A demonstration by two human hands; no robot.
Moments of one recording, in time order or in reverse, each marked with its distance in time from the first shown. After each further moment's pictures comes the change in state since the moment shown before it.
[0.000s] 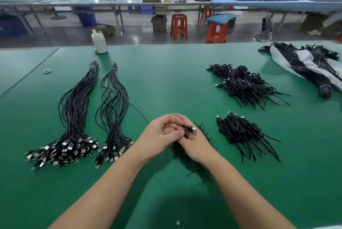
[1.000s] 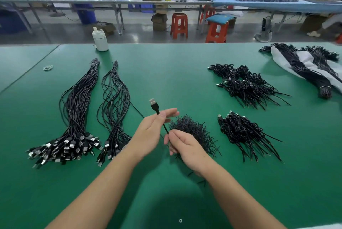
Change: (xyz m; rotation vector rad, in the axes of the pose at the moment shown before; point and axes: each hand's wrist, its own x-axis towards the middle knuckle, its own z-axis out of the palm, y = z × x) left_hand -0.008 0.009 -0.020 0.266 0.135 0.159; right_hand -0.016 -0.008 0.030 0.092 -0.089 0.095
